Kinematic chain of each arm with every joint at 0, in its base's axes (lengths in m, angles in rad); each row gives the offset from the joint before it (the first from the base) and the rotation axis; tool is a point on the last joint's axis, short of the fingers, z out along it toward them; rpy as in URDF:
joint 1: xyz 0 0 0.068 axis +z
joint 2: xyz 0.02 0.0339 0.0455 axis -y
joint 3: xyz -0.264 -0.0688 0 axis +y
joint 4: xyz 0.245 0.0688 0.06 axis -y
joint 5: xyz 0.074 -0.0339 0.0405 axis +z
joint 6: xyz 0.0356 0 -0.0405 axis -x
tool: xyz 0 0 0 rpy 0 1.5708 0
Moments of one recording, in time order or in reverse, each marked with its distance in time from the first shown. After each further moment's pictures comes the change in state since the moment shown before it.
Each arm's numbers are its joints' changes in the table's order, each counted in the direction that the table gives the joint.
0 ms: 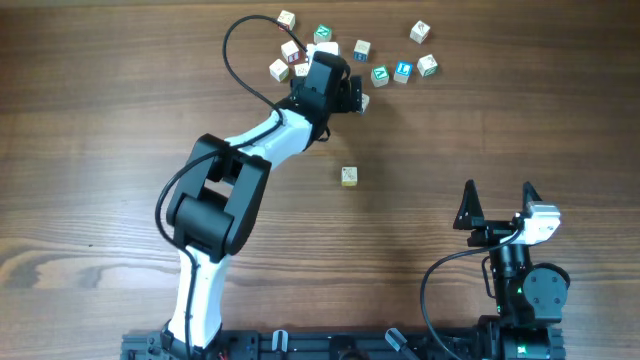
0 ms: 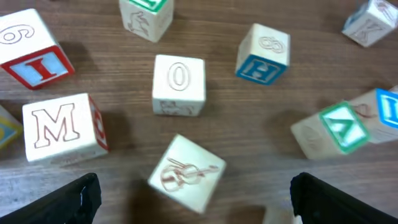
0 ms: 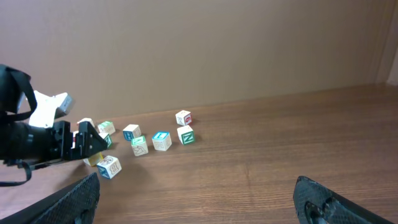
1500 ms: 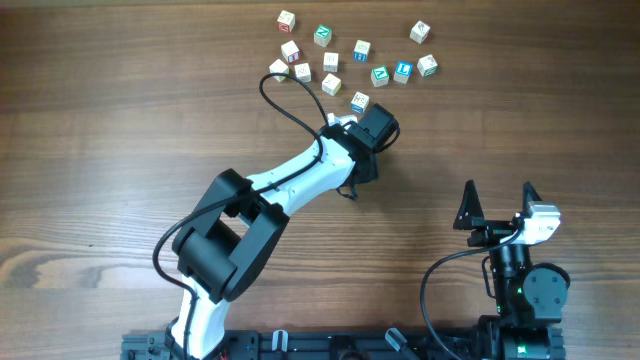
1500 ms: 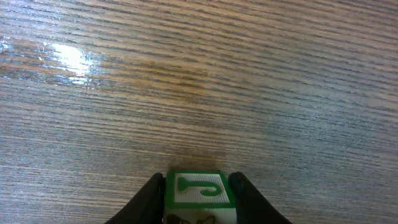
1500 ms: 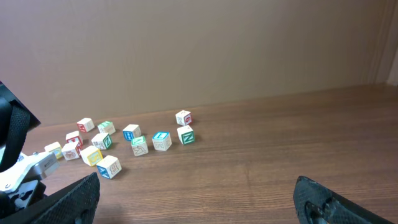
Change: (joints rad) left arm -0.259 0.156 0.038 -0.719 -0.007 0.494; right arm 0.000 0.000 0.000 0.000 0.000 0.000
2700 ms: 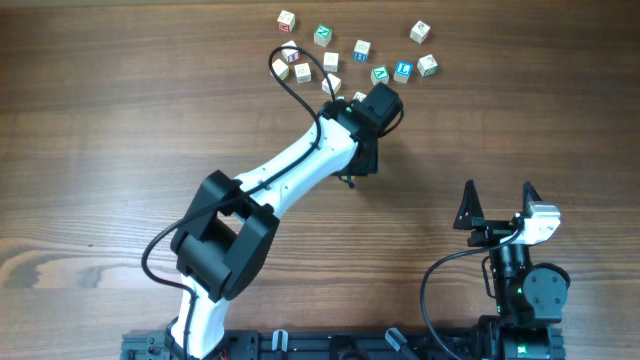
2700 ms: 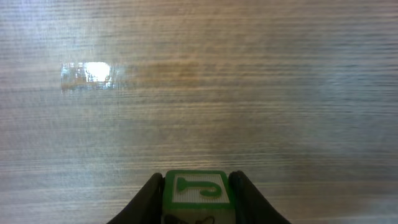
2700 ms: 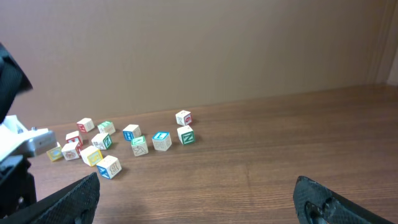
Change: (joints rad) left arm 0.013 0.000 -0.188 -0.273 -0.022 -0.187; right arm 0.000 0.000 0.000 0.000 0.000 0.000
